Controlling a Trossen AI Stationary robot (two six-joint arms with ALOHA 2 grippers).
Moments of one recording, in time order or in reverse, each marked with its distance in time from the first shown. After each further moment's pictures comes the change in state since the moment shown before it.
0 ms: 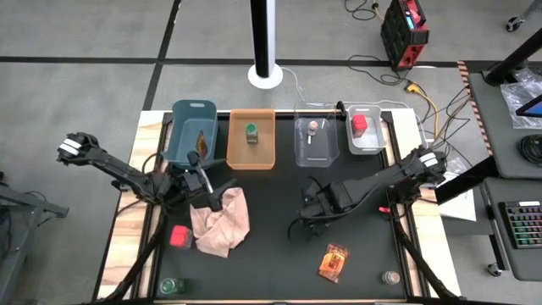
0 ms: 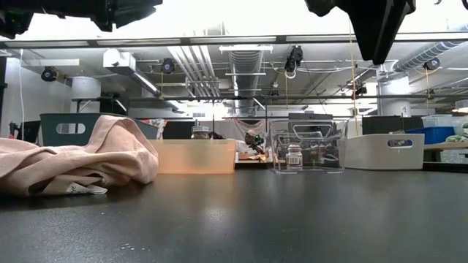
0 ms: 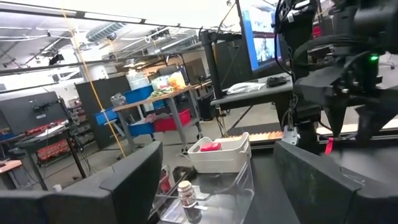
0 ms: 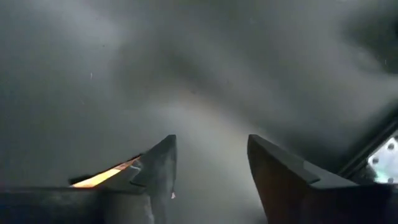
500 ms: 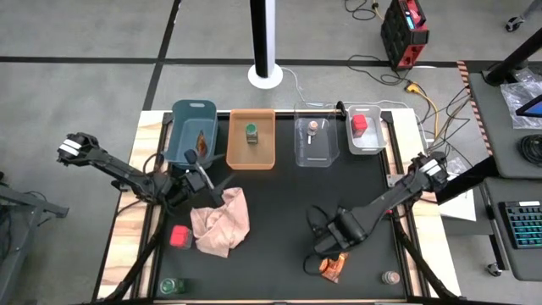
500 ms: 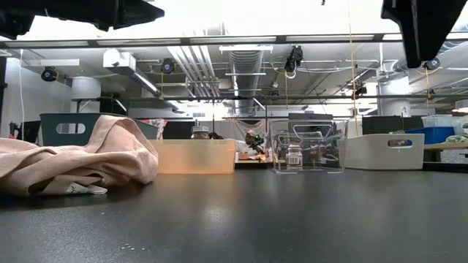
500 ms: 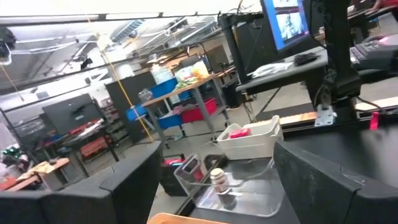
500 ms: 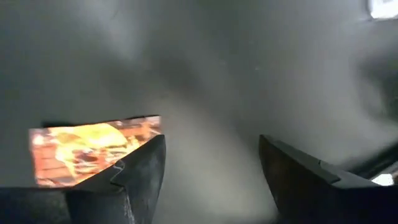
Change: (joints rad) left arm 0.008 0.011 0.002 0.005 -0.095 0.126; right arm 0.200 0.020 -0.078 0.076 0.045 -0.095
